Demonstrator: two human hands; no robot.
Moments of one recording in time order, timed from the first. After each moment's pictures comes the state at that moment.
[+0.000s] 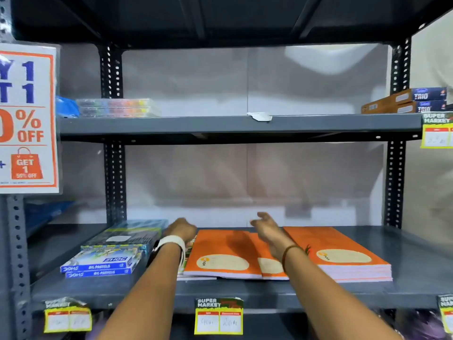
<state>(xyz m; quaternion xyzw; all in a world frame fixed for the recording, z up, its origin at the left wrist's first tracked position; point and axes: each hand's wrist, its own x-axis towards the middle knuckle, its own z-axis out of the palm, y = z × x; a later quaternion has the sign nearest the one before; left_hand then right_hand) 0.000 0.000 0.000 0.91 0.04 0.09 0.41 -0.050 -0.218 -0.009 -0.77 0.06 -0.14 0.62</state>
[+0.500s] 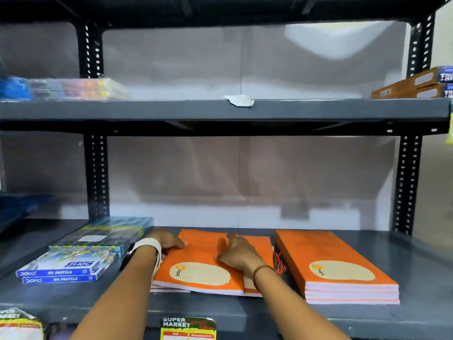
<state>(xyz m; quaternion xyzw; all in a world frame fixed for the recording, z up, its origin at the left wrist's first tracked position) 0.045 -0.014 -0.013 0.92 0.10 -0.09 0.38 -0.007 -0.218 -0.045 -0.95 0.00 -0.04 0.29</state>
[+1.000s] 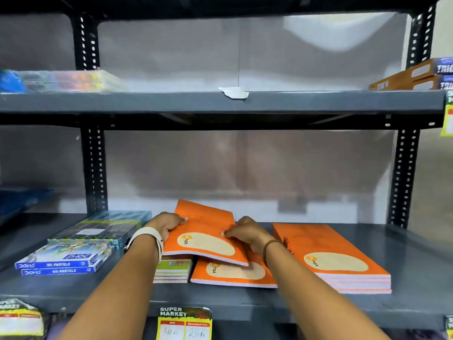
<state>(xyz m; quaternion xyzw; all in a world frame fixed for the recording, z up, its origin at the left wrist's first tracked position) 0.036 -0.038 0.006 0.80 0.08 -0.07 0.60 0.000 -0.248 -0.020 -0.84 0.05 -0.02 0.54</state>
